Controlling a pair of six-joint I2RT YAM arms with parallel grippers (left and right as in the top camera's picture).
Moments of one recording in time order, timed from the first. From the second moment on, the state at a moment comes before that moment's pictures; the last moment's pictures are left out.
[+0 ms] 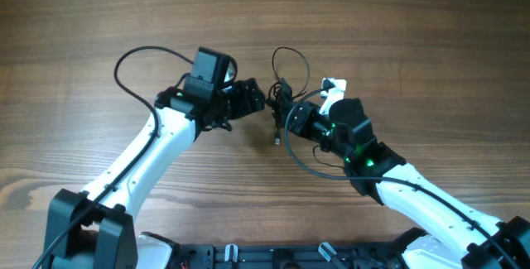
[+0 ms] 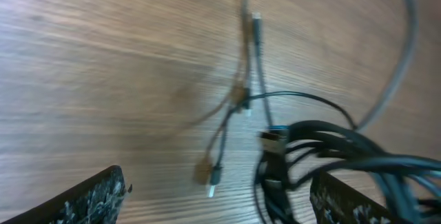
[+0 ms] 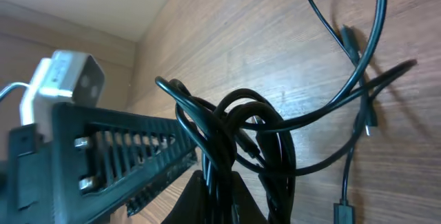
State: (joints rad) left arm -0.39 1.53 1.02 -0.52 0.27 -0.69; right arm 0.57 1.32 0.53 0.33 -0.22 1.02
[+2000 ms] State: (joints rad) left arm -0.23 1.54 1.03 -0.56 -0.51 -0.55; right arm 0.57 1.32 0.54 0.32 -0.29 0.87
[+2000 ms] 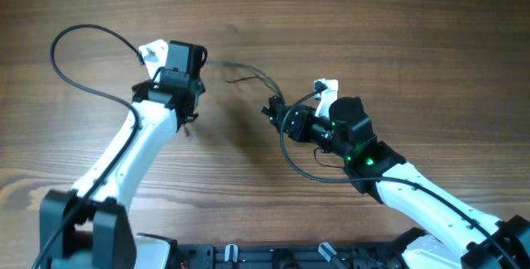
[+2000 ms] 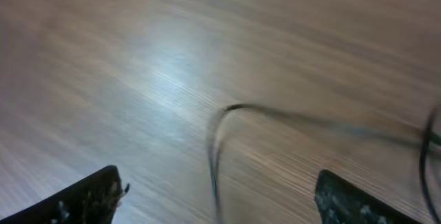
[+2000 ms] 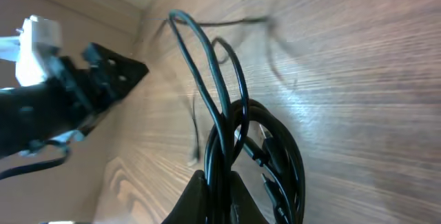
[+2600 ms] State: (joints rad) left arm -0.11 1.52 1.05 -0.75 0.65 -0.63; right arm 0.57 1.33 0.54 0.40 -0.30 1.32
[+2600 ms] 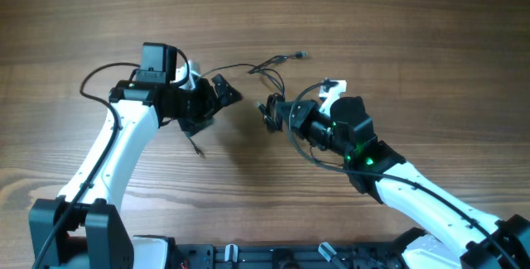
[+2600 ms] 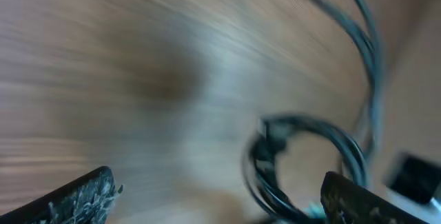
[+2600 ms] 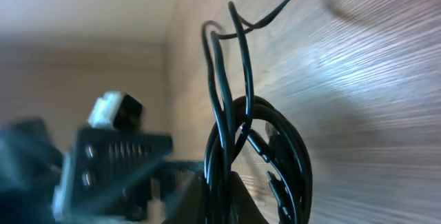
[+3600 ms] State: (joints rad) left arm -0.21 1.52 1.02 -0.79 0.25 -0.44; right arm 0.56 1.41 0.55 0.29 -0.49 1.13
